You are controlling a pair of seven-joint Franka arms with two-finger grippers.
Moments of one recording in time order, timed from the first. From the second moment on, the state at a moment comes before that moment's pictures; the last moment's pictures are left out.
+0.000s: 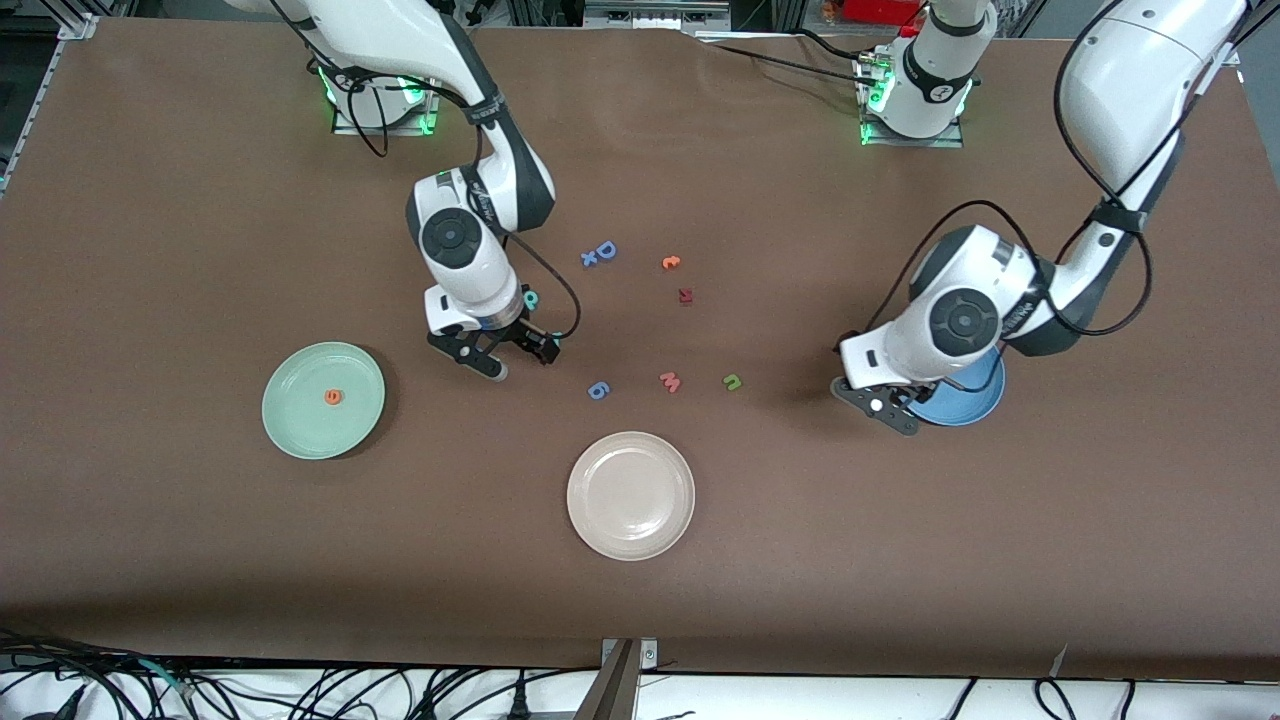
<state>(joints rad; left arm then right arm) 0.29 0.59 -0.68 -1.84 0.43 2.12 -0.09 0.89 0.54 -0.32 -1.98 0.29 2.54 0.90</state>
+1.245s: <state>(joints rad) -0.07 0.84 -0.54 -1.64 0.43 2.34 -0.54 0.94 0.62 -0.29 -1.94 0.29 2.55 1.05</state>
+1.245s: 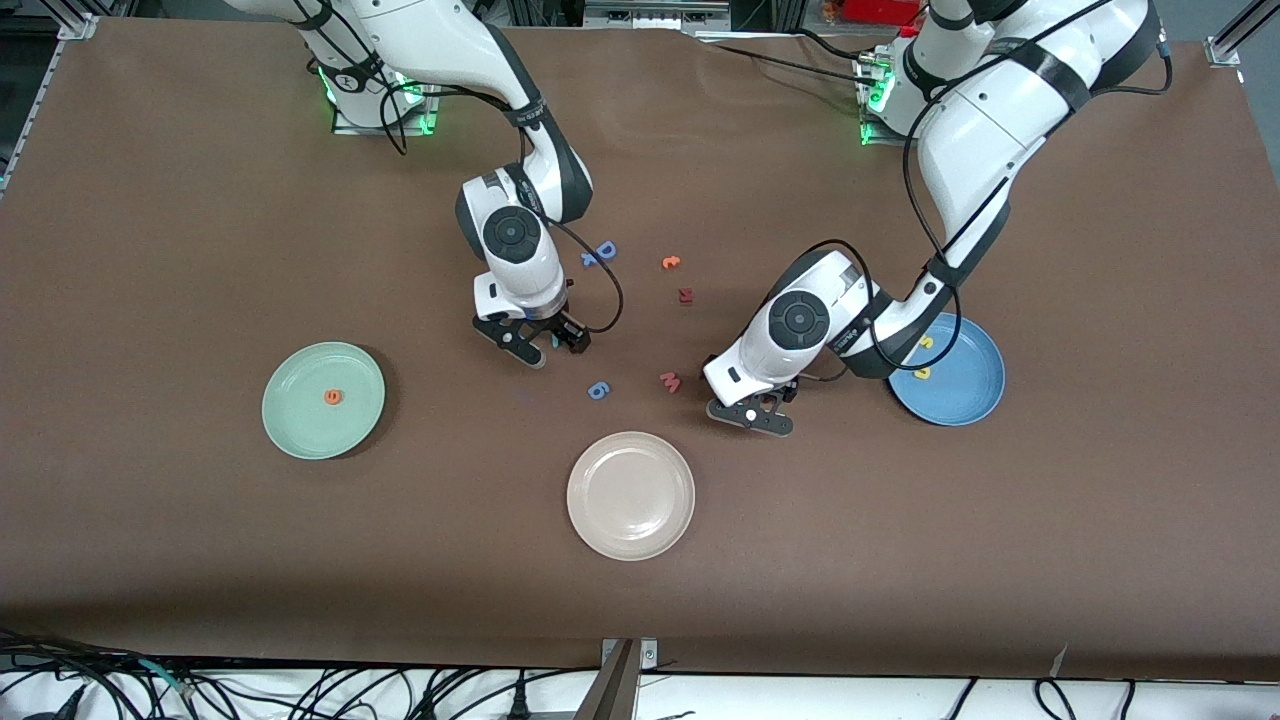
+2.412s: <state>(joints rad) -0.07 0.81 -0.54 -1.64 0.43 2.23 -0.54 0.92 0.62 -0.29 -1.84 0.29 2.36 1.05</state>
